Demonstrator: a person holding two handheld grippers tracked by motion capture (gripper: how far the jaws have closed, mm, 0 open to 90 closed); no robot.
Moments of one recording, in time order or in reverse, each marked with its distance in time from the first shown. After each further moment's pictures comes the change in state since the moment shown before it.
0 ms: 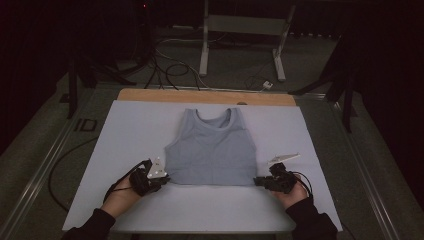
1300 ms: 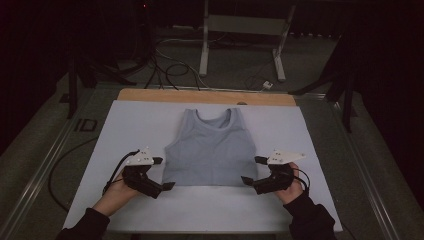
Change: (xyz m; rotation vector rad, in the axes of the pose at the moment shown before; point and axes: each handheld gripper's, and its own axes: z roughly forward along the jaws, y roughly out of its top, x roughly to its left) left arm 0.018 0.007 -0.032 -0.306 -0.199 -0.186; right arm 0.033 0.025 -0.025 -0.331 0.065 -0.281
